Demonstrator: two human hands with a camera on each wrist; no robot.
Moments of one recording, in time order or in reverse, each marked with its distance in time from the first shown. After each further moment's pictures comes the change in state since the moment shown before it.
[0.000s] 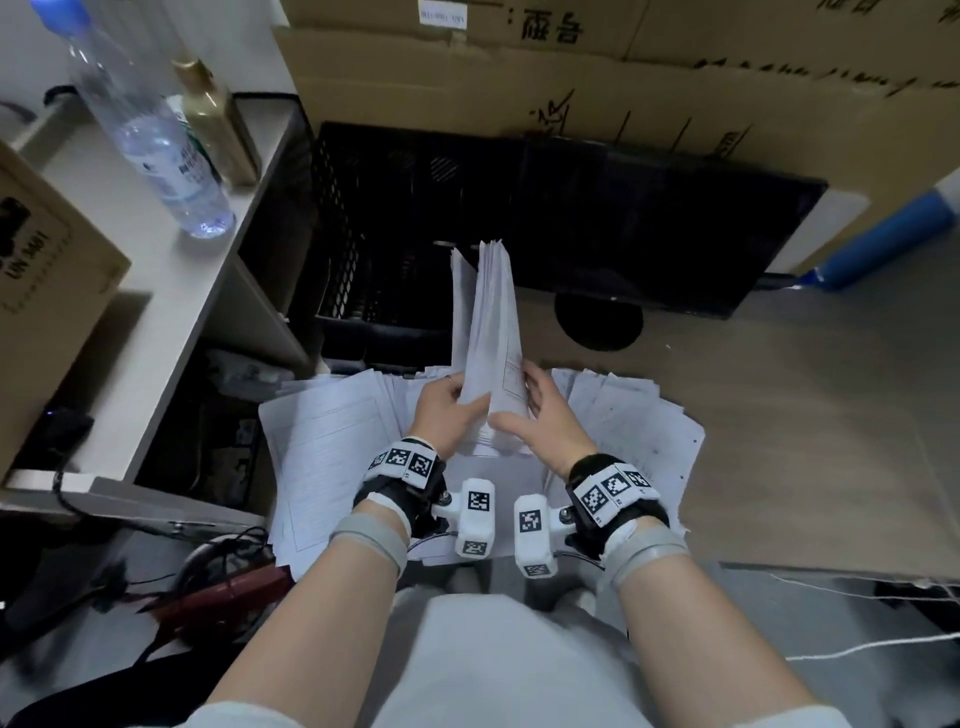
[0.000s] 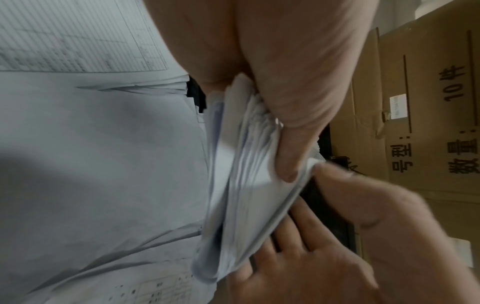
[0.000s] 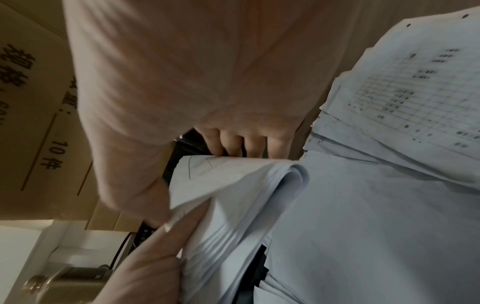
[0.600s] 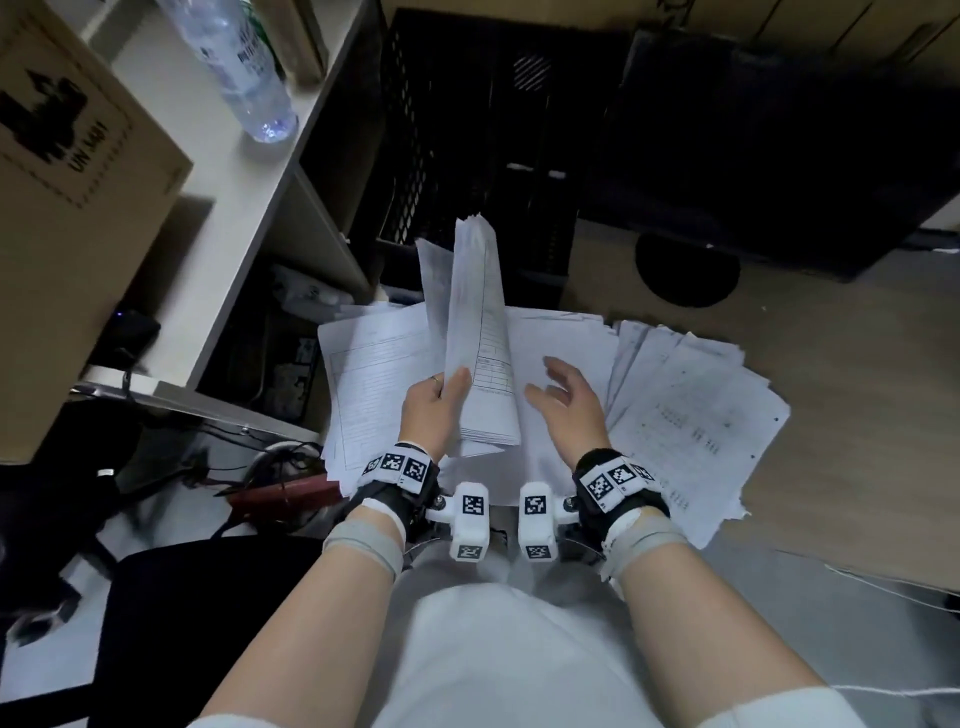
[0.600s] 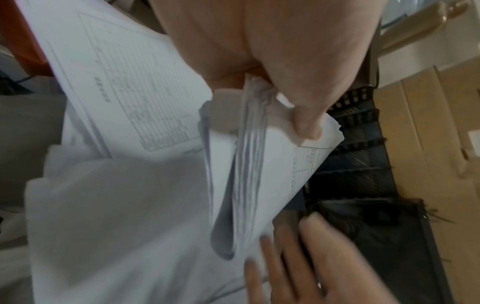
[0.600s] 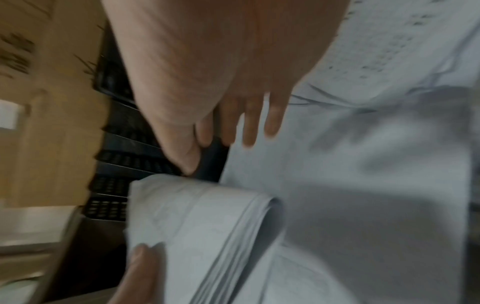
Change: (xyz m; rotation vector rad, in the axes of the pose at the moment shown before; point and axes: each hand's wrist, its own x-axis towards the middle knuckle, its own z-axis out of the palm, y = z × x) left_hand -0.049 -0.061 -0.052 0.016 0.291 -0.201; right_hand 0.005 0.059 0.048 -0.057 0.158 0.126
